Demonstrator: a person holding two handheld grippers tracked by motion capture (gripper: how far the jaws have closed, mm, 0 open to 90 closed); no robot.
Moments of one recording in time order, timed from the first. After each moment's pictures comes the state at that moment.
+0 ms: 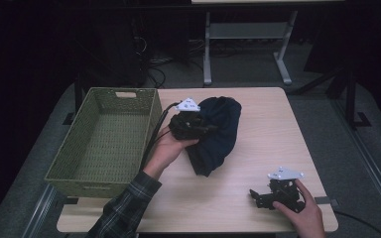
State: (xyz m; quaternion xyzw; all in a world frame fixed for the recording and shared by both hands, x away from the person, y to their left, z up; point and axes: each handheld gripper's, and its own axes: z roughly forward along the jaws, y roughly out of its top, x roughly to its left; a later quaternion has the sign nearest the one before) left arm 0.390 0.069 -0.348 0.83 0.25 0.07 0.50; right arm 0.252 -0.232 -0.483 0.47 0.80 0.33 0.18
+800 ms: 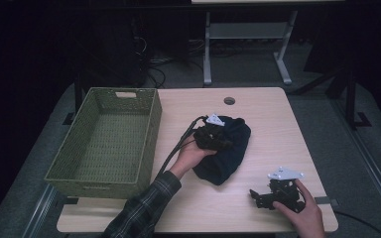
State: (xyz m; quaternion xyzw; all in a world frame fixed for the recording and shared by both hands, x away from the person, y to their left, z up) left arm 0.418 0.010 -0.429 0.87 0.24 0.03 0.42; right arm 0.252 -0.232 -0.483 0.47 0.80 0.33 0.18
